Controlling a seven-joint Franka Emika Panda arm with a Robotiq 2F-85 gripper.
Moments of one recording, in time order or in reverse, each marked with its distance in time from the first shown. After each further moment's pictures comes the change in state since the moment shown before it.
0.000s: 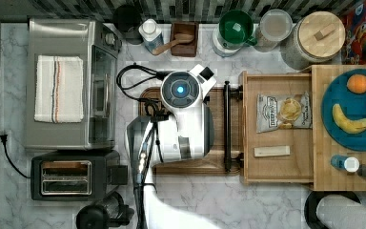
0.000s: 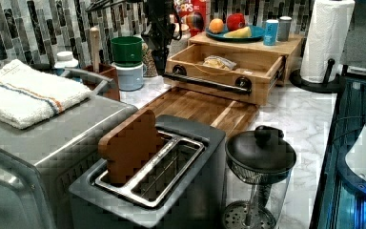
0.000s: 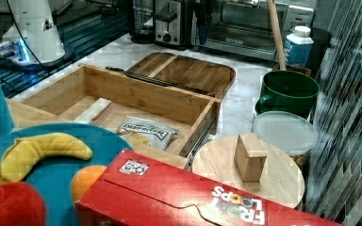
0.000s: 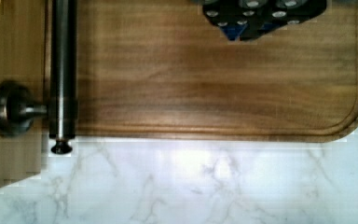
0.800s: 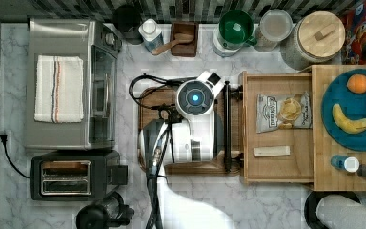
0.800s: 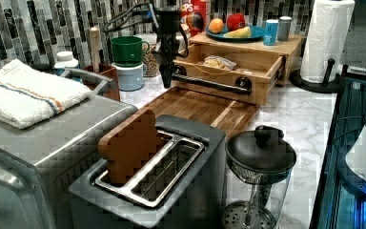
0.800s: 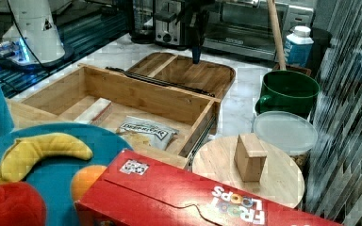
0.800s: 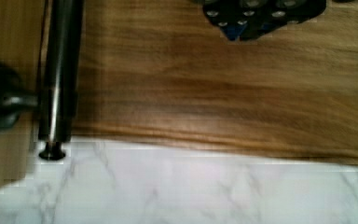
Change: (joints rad) arm -0.037 0.054 -0.015 -0.078 0.019 0.122 -0.134
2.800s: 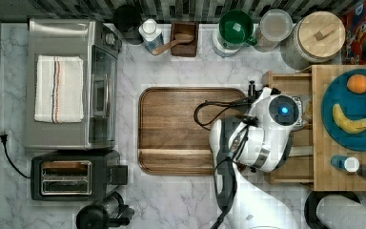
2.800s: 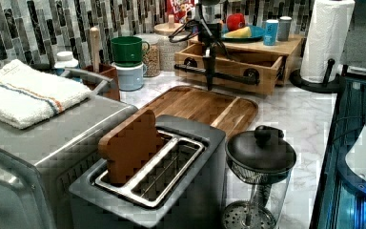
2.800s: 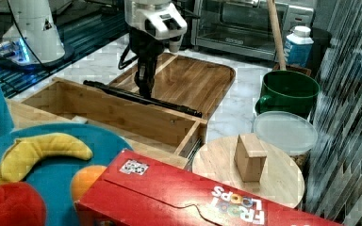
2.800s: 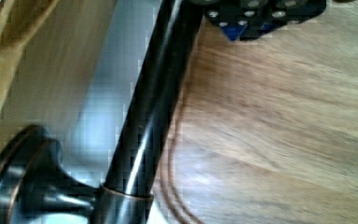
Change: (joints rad) arm -0.278 0.090 -0.078 -0.010 0.071 -0.003 -0.615
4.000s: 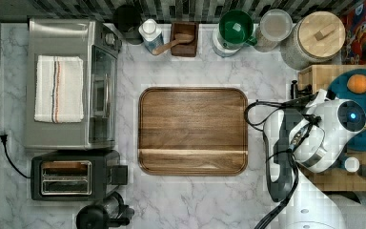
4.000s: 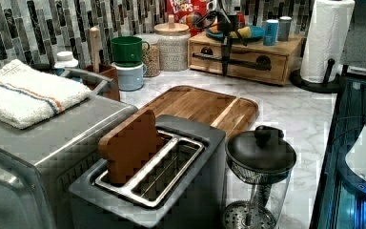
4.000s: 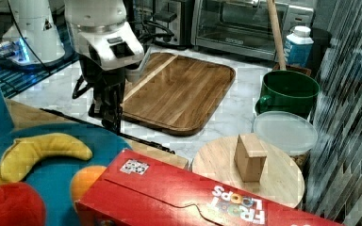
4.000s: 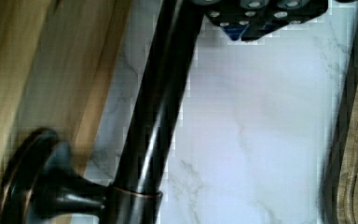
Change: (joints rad) arm -0.198 0.117 -0.023 0.189 0.022 -0.047 -0.200
